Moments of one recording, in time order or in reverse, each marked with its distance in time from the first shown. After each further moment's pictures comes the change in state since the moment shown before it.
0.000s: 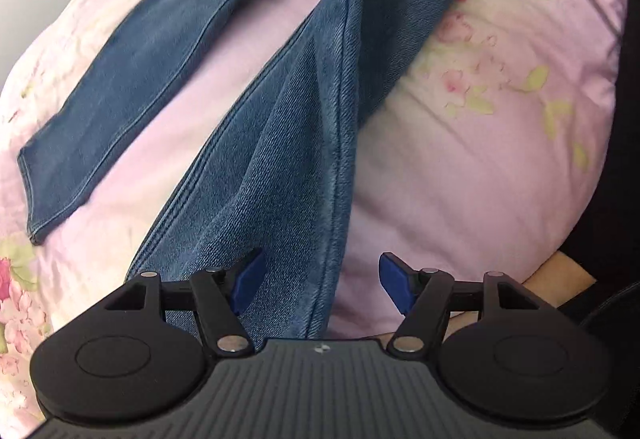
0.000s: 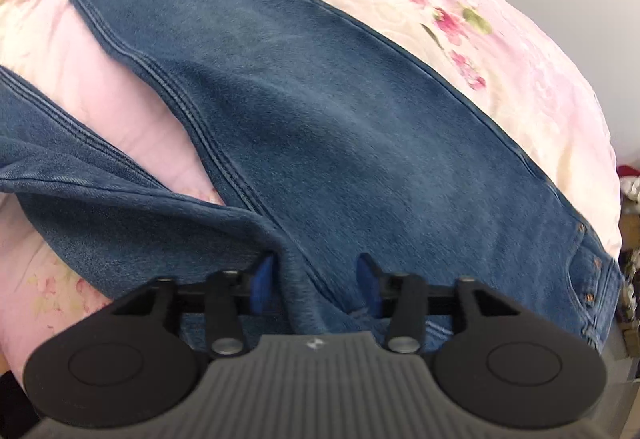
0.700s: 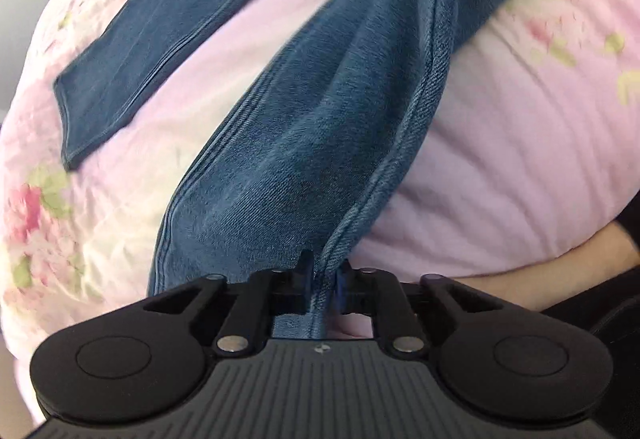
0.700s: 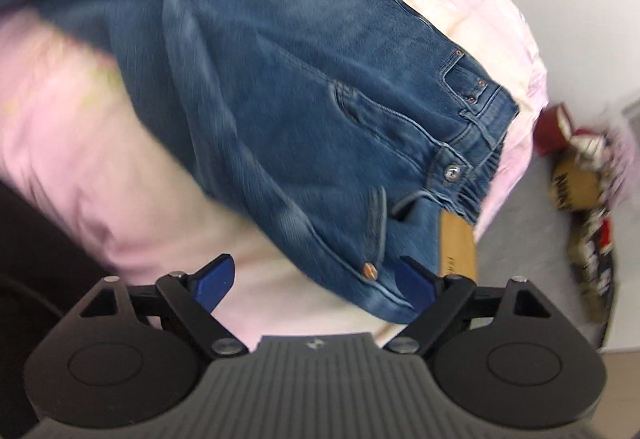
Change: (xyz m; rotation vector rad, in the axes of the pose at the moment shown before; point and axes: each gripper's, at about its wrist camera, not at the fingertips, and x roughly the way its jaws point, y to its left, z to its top) left arm 0.005 0.040 -0.018 -0.126 0.165 0.095; right arm -0.087 -0.072 -0.196 -0.147 0.097 -0.191
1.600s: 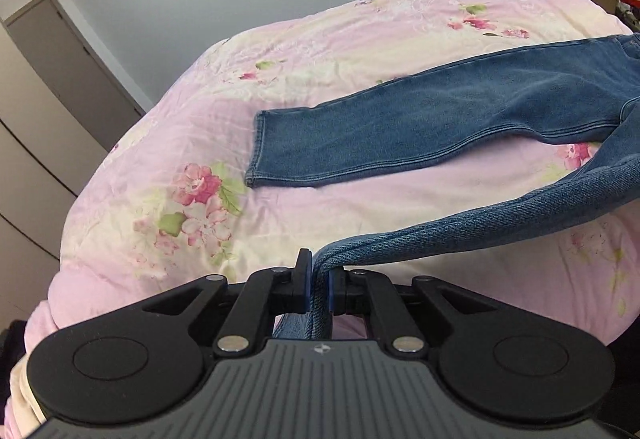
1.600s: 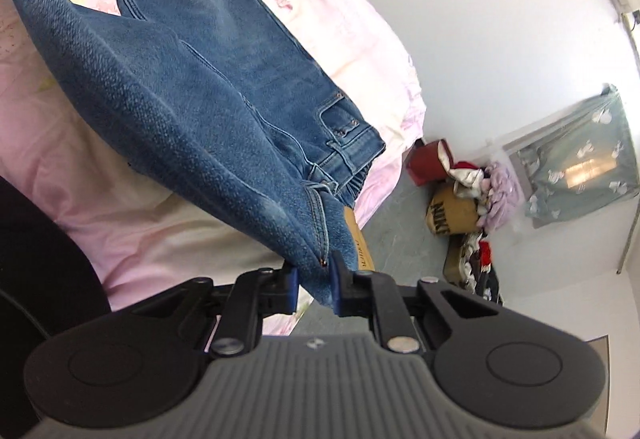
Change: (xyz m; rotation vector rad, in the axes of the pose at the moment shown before) left arm -0.140 0.079 -0.063 -0.443 -0.391 0.181; right arm -0.082 0.021 -0.018 0.004 -0.060 -0.352
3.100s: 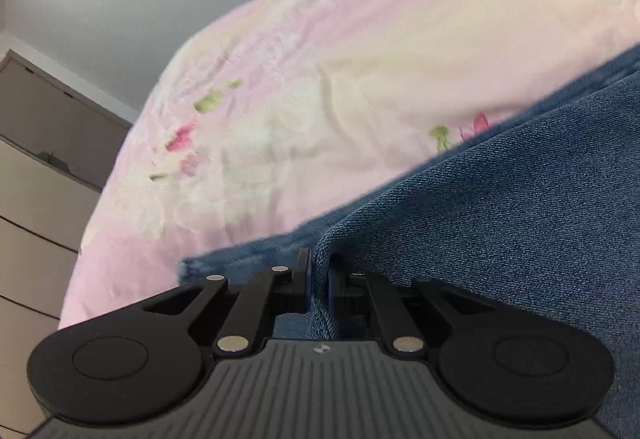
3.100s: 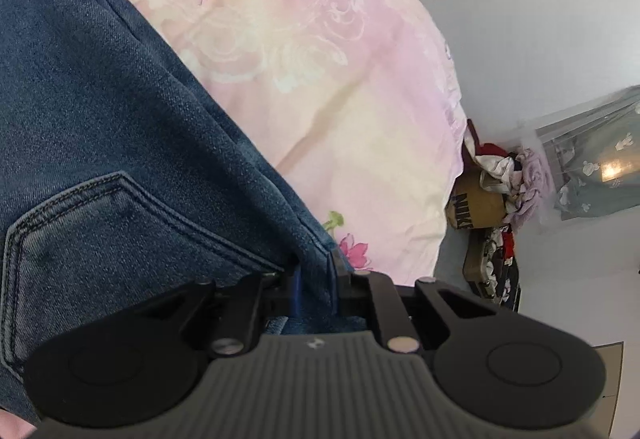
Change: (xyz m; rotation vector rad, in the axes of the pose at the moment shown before) left arm 0.311 -0.054 0.202 0.206 0.110 0.158; right arm 0.299 -0.059 0.234 0.032 0.126 0.034
